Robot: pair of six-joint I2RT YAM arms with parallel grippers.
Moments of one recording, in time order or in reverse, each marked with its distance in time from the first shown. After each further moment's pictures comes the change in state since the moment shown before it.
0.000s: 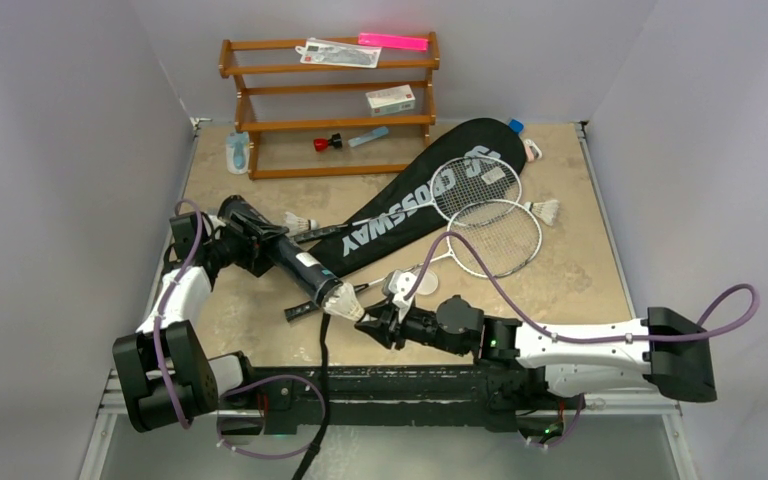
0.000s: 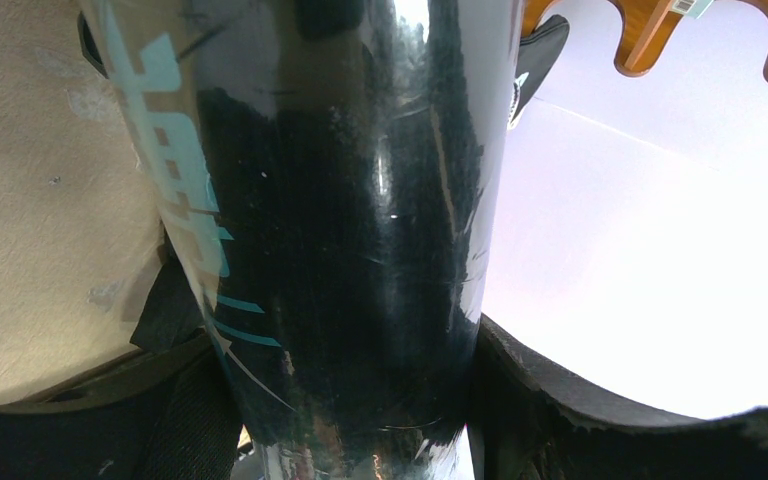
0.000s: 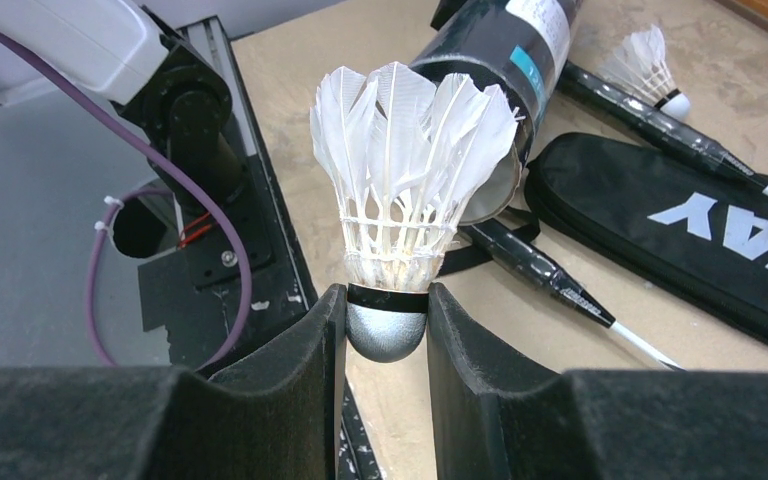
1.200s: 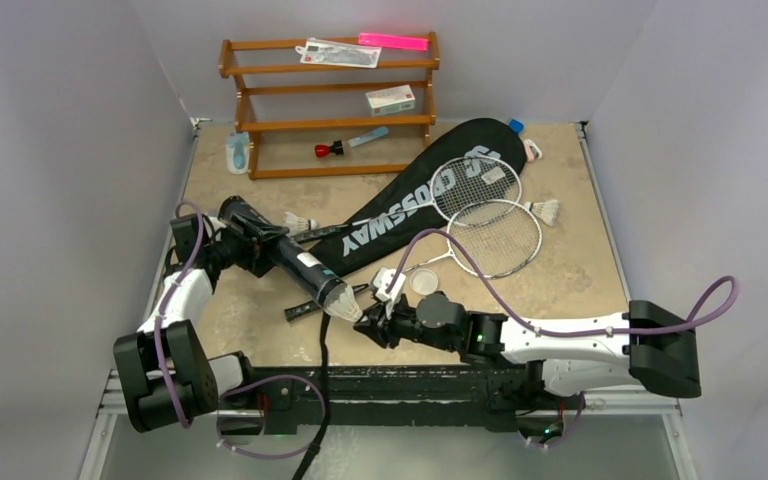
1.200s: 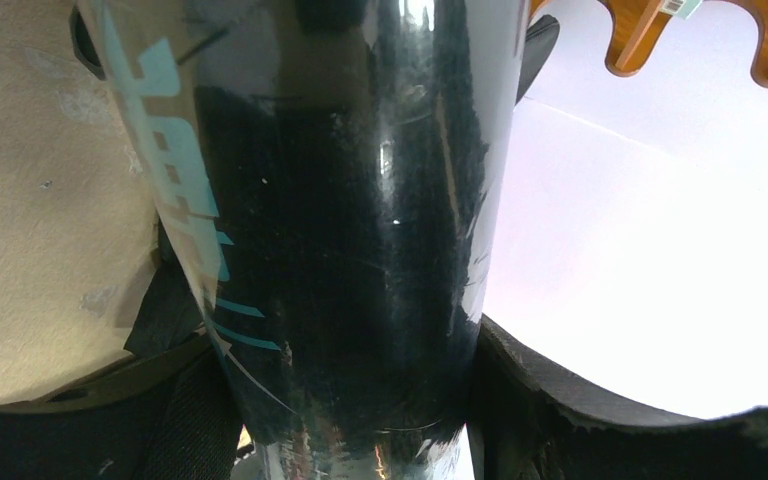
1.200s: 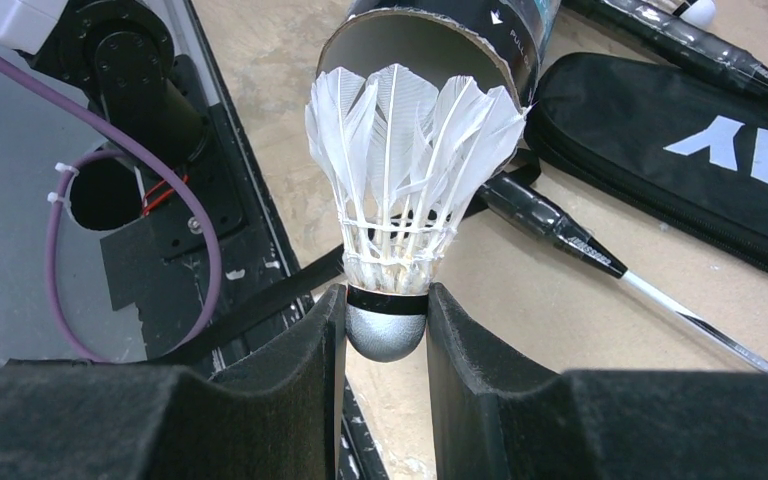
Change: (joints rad) left arm 0.000 0.000 -0.028 0.056 0.014 -0.032; right arm -0.031 0.116 0.050 -0.087 -0.001 0.059
